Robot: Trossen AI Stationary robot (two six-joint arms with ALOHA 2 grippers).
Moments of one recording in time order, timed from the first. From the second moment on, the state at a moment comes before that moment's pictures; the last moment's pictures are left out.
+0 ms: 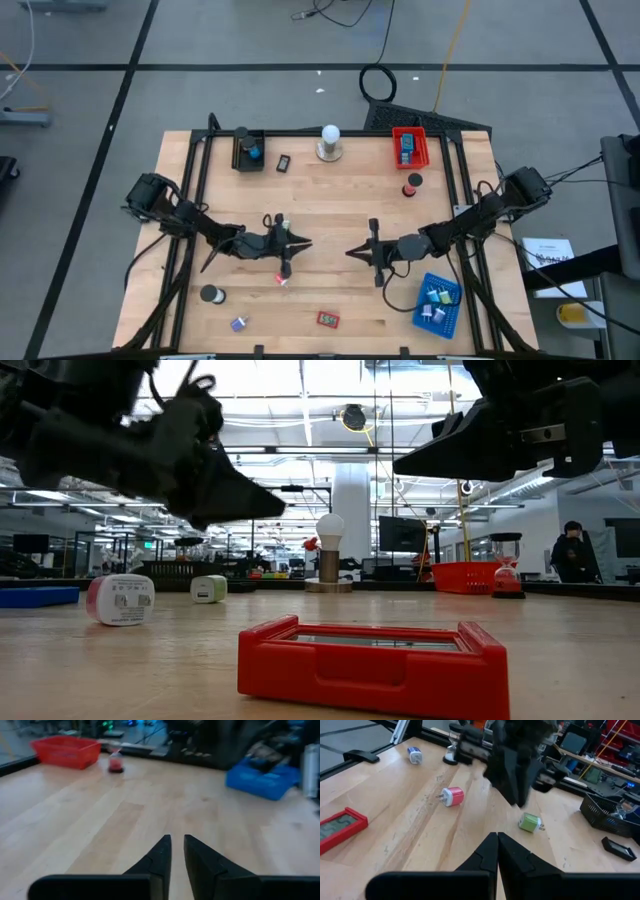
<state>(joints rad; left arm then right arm) -0.36 1.75 0.47 1.05 -0.47 -0.22 0.41 1.55 0.48 0.83 0.36 -0.20</state>
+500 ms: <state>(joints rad) -0.50 1.46 0.47 0.74 -0.58 -0.15 0.41 1.55 0.48 0.84 0.36 -0.20</state>
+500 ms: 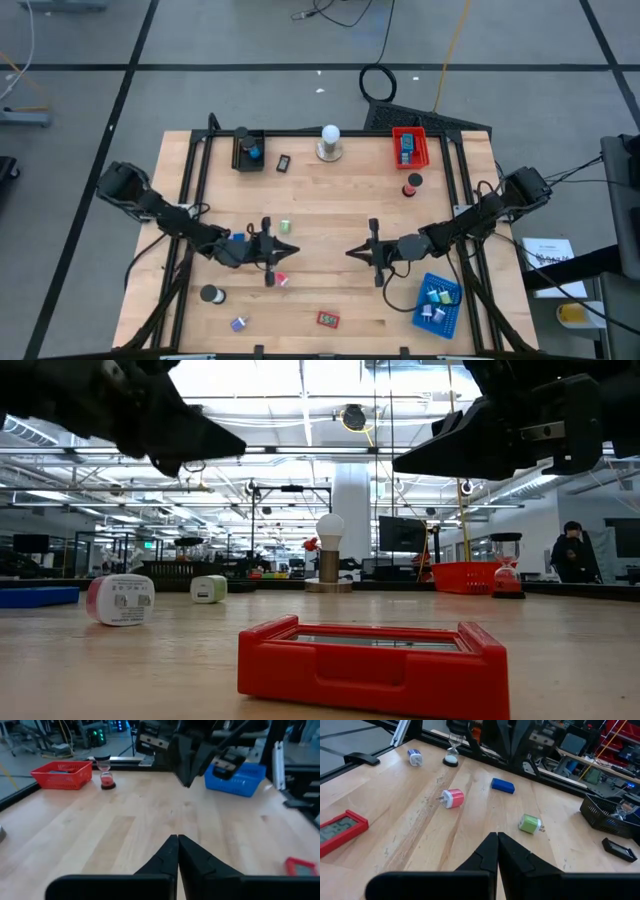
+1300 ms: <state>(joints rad) -0.56 1.20 0.47 0.36 -0.69 -0.30 0.41 1.55 0.48 0.84 0.36 -0.20</state>
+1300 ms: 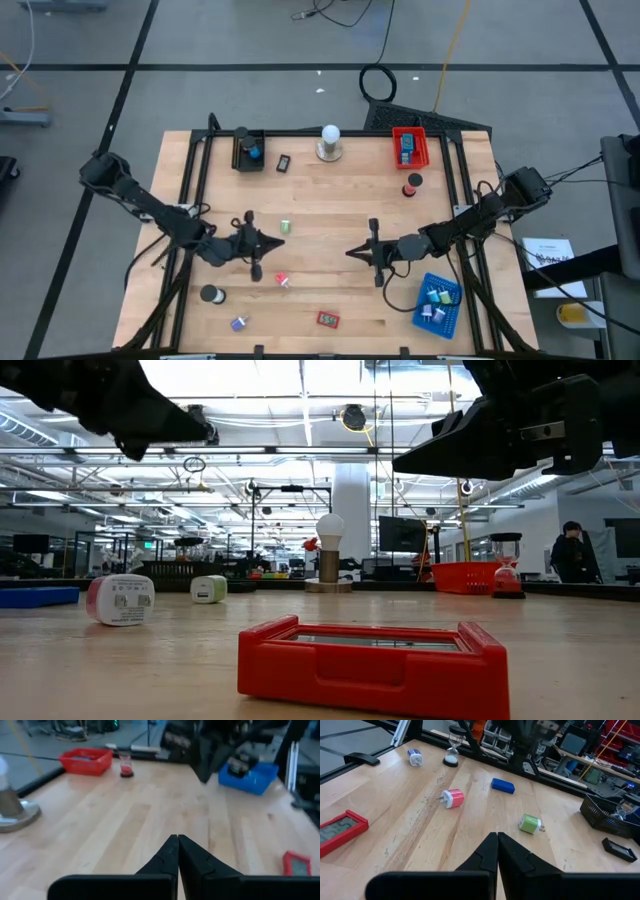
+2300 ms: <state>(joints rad) -0.52 1.10 0.96 -0.85 -0.31 -0.98 0.41 1.55 0.48 0.84 0.36 -0.20</state>
